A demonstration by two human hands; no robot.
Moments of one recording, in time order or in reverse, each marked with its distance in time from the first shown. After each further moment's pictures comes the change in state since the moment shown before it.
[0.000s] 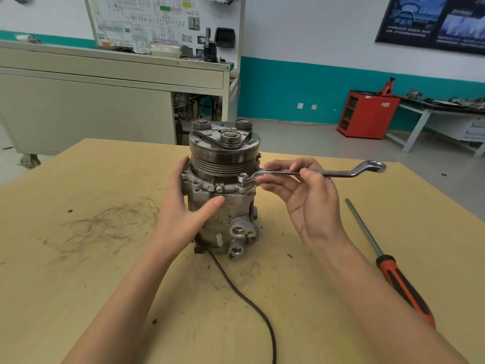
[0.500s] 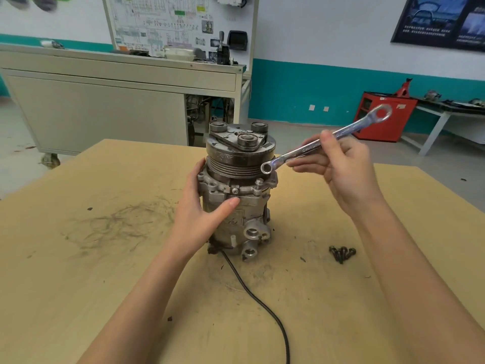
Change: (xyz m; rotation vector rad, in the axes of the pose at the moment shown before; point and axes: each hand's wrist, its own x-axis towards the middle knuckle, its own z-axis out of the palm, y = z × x) left_hand -0.001 0.003 0.000 0.003 0.002 -0.036; right_hand 0.040 -0.028 -0.017 -0.427 0.048 0.011
